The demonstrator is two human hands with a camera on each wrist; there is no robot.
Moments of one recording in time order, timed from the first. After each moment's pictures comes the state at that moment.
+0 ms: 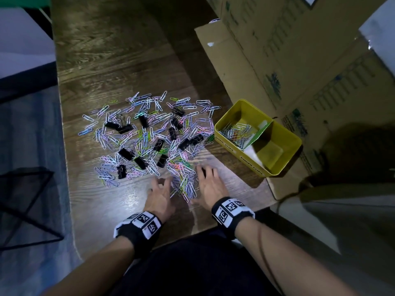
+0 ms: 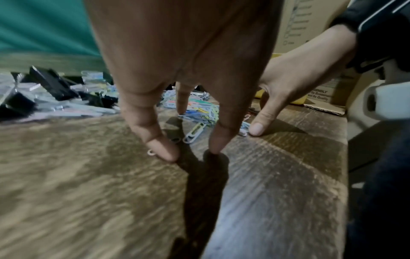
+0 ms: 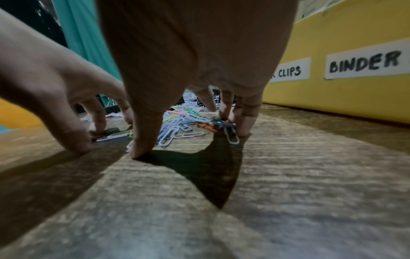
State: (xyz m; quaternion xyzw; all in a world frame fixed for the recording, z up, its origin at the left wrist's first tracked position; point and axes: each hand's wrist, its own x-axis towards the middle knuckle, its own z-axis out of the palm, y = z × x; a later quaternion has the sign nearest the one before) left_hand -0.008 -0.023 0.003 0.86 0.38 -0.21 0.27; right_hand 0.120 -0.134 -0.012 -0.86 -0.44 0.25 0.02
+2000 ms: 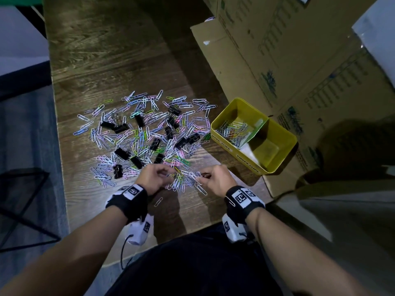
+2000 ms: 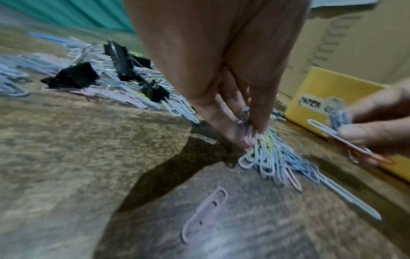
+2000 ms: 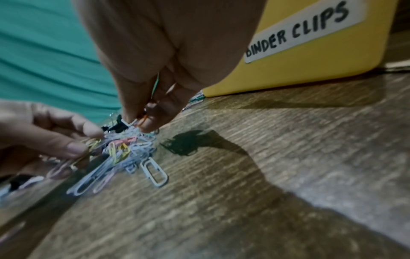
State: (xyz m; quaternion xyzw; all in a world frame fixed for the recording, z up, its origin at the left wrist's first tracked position) left_hand 0.022 0.028 0.010 0.73 0.41 -0.11 0.54; right_hand 0.157 -0.146 0.008 -0.82 -0.27 0.41 0.29
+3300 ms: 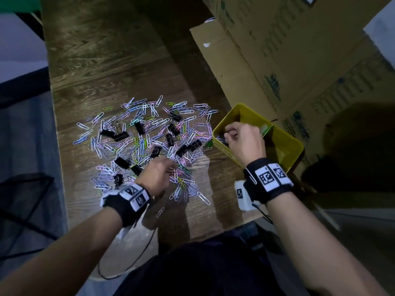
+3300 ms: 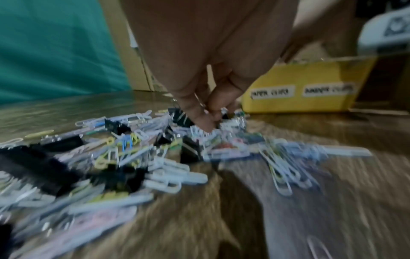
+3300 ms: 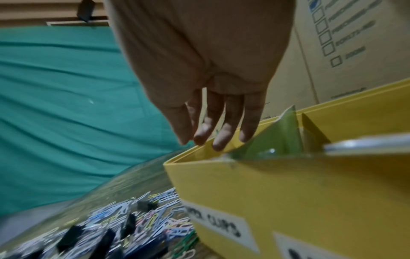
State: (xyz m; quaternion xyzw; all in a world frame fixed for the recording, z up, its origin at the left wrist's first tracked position) left_hand 0.055 0.043 0.036 0.93 0.21 -0.11 0.28; right_hand 0.251 -0.120 0.069 -0.92 -0.25 0.15 0.27
